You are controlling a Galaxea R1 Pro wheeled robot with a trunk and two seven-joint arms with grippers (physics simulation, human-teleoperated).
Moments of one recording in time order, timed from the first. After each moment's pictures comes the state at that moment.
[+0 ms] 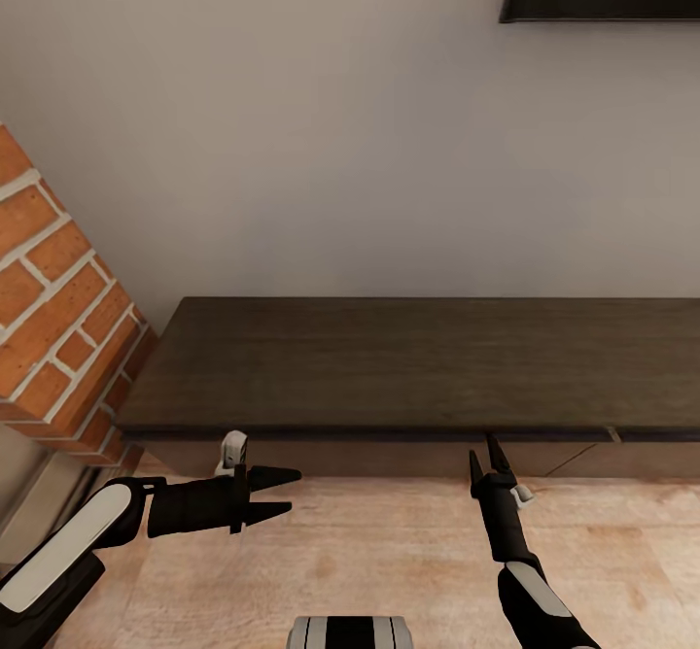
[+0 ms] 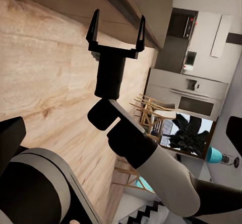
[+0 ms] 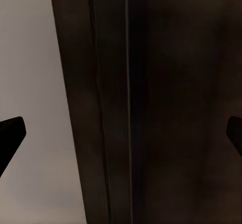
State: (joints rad) left arm -0.37 0.46 -0.40 -1.49 1.77 1.00 -0.06; right arm -0.46 -0.02 -0.07 -0.49 -1.57 0.06 1.02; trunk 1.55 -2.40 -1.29
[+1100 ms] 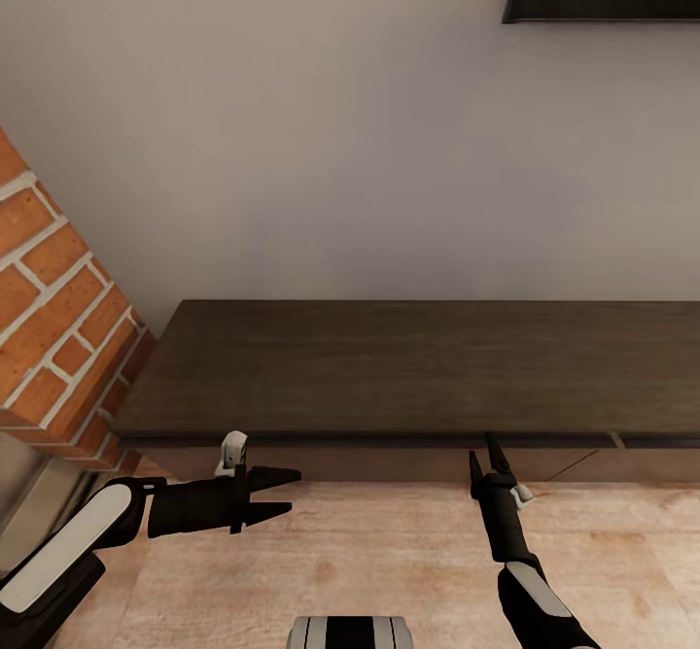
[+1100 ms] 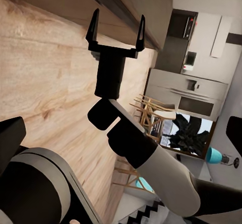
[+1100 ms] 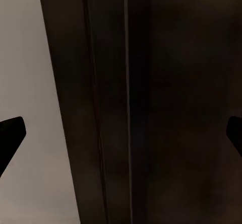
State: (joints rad) left arm -0.37 0.46 -0.40 -1.49 1.77 1.00 -0.06; right arm -0.46 -0.02 -0.07 -0.49 -1.57 0.06 1.01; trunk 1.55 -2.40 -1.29
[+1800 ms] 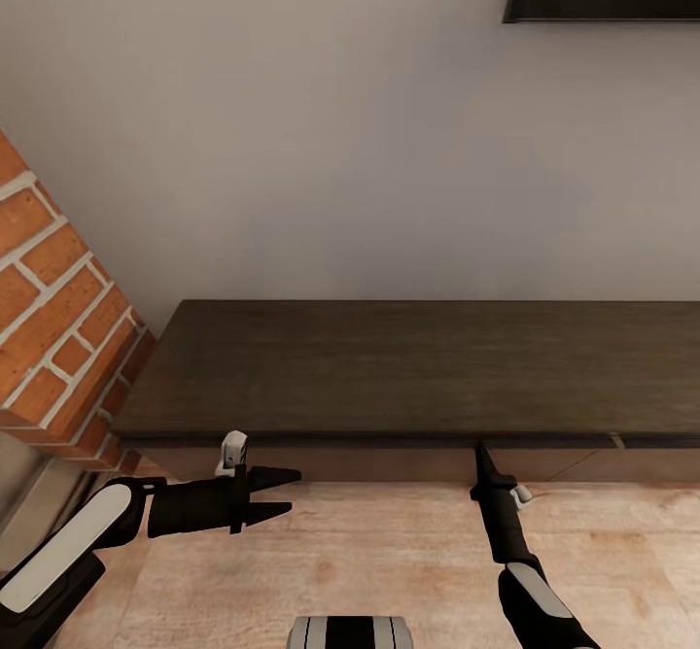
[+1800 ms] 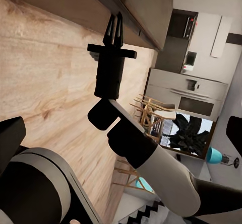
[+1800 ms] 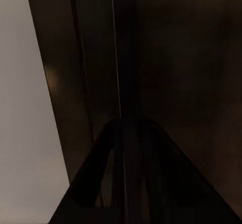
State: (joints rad) left arm -0.37 0.46 -0.40 -1.49 1.77 1.00 -0.06; right arm -0.46 -0.02 -0.08 -0.49 -1.57 0.09 1.01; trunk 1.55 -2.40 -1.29
